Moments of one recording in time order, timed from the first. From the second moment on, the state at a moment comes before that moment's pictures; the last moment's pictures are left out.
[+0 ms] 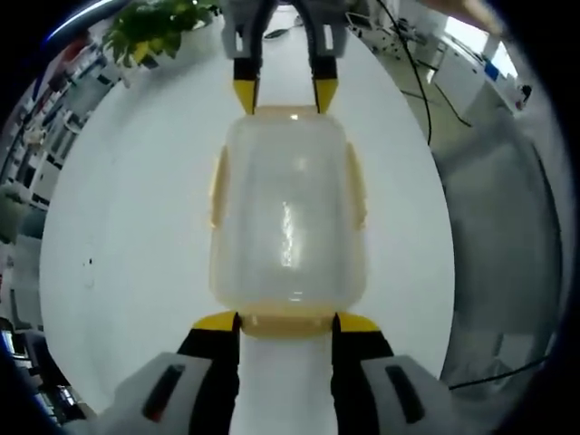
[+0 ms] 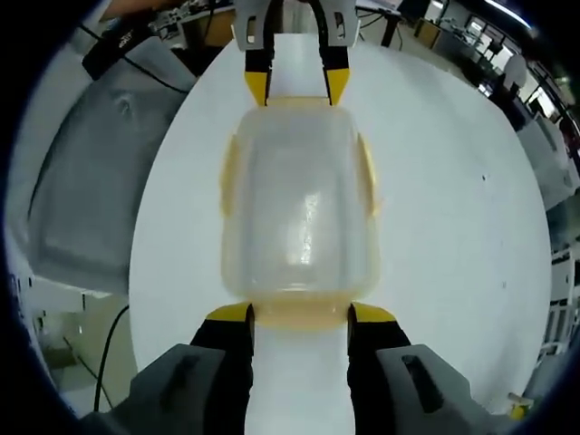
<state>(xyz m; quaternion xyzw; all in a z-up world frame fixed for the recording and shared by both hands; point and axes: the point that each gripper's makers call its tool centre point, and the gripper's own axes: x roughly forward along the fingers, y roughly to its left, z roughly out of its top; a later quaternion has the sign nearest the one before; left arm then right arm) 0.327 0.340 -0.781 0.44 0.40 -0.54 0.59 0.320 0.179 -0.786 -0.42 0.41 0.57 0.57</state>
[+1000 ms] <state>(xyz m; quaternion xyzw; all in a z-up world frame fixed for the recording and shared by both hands) 0.312 0.338 -0.781 0.45 0.40 -0.55 0.58 0.301 0.178 -0.785 -0.42 0.41 0.57 0.58</state>
